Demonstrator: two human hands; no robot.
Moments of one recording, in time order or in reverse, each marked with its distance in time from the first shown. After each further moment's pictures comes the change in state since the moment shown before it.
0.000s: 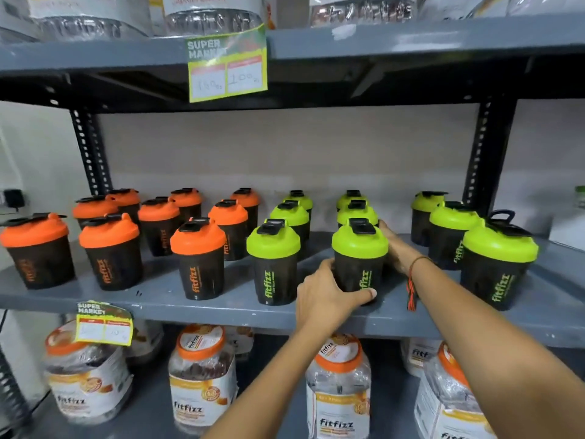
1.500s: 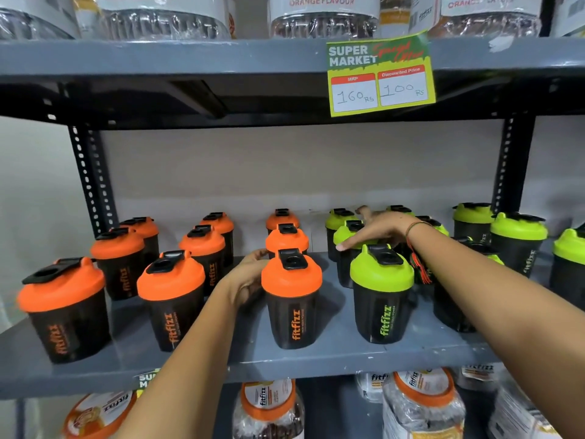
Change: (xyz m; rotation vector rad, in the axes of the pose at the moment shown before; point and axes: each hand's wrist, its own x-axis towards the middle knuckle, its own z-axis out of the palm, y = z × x) left_hand 0.166 -0.181 -0.201 -0.729 -0.348 -0.300; right_hand 0.002 -0.121 0.163 -1.026 -0.025 0.123
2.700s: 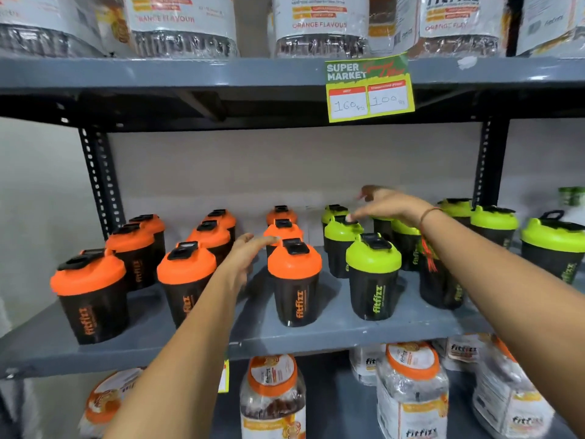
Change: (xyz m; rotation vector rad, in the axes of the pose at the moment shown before) left_hand -0.020 0.018 -0.009 0.014 0.173 0.074; right_hand -0.044 -0.005 -0.020 0.095 0.239 -0.124
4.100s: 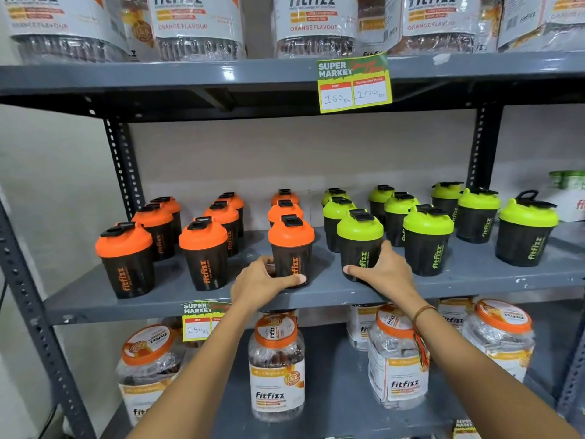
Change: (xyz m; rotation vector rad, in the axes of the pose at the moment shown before) left_hand -0.121 -0.056 0.001 0.745 0.061 0.236; right_hand -0.130 0.052 0.120 0.121 0.306 0.164
